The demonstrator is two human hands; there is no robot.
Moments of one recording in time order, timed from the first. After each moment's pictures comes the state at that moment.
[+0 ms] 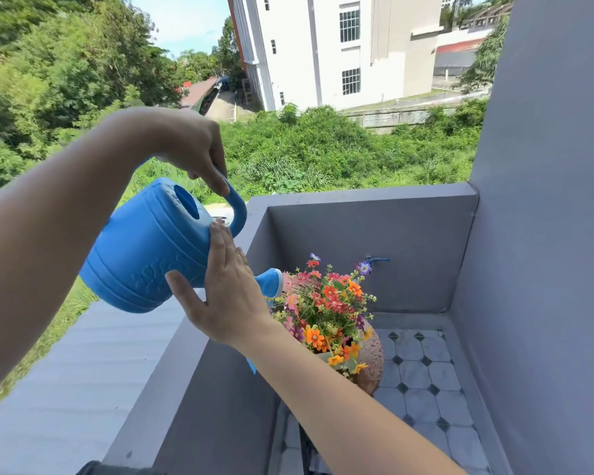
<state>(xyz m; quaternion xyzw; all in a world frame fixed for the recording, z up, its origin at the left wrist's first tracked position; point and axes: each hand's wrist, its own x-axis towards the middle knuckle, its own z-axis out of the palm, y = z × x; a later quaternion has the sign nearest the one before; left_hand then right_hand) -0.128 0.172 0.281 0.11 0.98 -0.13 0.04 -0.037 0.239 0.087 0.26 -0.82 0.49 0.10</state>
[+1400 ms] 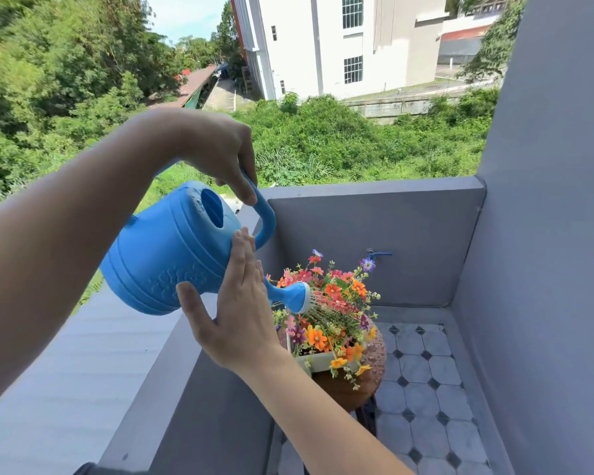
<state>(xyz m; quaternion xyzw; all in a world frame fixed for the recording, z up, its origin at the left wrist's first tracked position) -0.136 0.194 0.263 0.17 0.98 -0.13 0.07 -0.026 0.241 0.068 0.21 -0.80 0.55 0.11</state>
